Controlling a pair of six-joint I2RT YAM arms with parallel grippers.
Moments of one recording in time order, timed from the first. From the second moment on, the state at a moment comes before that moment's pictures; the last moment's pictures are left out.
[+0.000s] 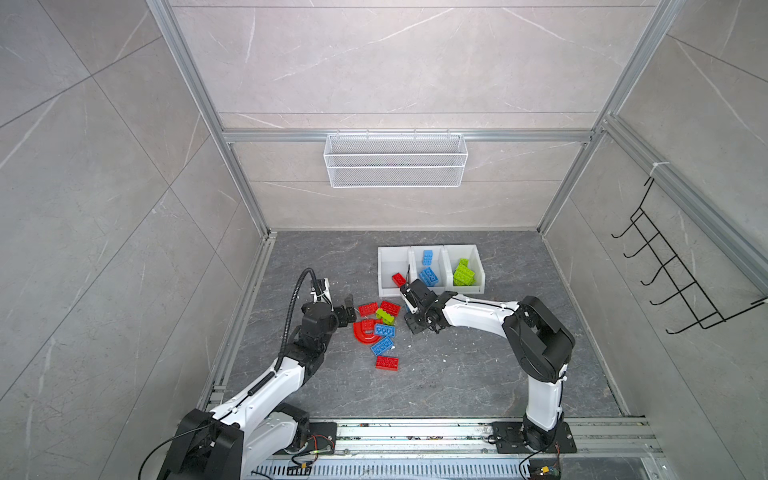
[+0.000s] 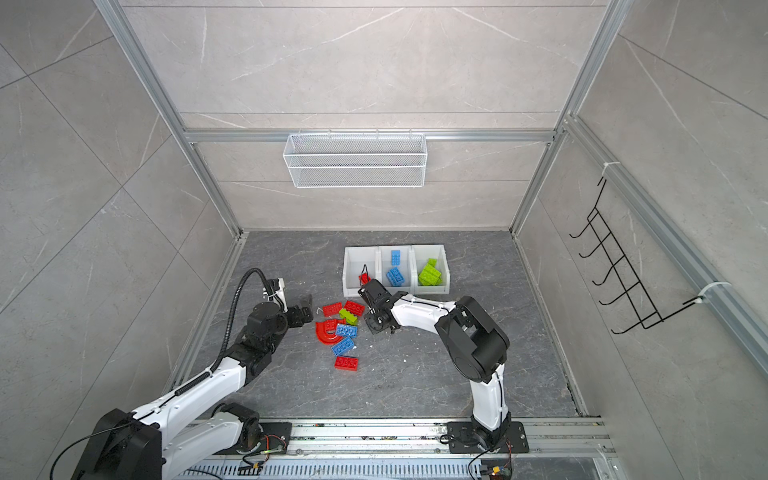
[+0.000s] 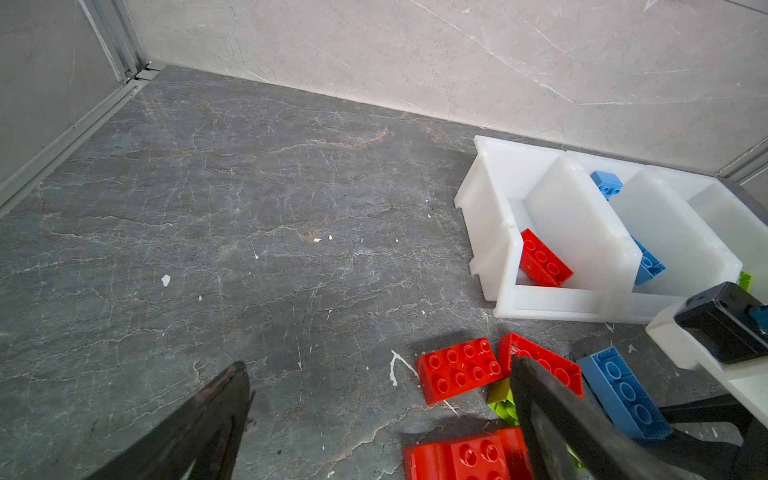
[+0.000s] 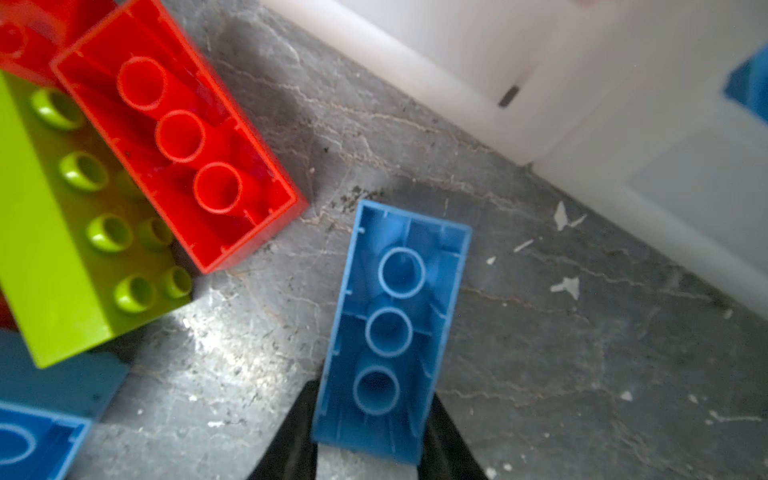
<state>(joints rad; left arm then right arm) -0.40 1.04 0.41 0.22 -0.25 -0.32 0.75 1.94 1.23 -0.43 0.12 0.16</state>
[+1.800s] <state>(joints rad) -0.41 1.05 0.48 0.16 -0.10 -0.32 0.46 1.22 0.77 0.03 -0.10 0.30</state>
